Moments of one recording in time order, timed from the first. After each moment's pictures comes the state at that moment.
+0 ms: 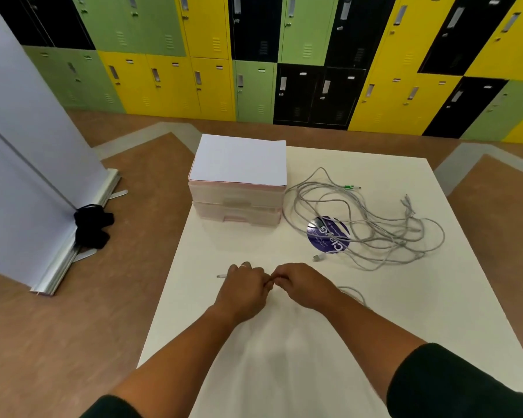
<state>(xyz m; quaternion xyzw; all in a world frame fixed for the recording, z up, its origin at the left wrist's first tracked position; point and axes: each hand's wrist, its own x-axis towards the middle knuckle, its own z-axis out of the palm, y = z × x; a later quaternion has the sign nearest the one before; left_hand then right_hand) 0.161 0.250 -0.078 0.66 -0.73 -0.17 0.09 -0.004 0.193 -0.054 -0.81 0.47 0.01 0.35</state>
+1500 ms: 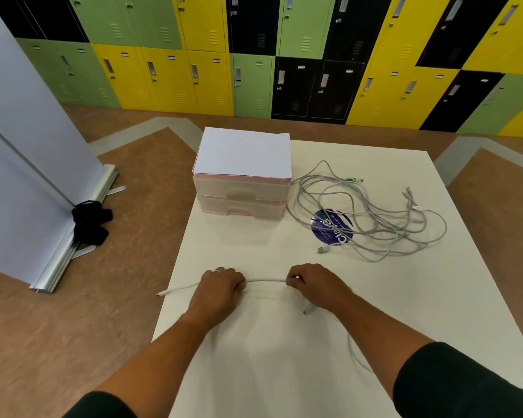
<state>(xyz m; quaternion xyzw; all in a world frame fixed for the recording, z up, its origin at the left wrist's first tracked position) 0.227 0.280 -0.116 0.67 -0.71 -0.14 0.12 -0.014 0.203 -0.069 -0.78 0.54 0.05 0.32</state>
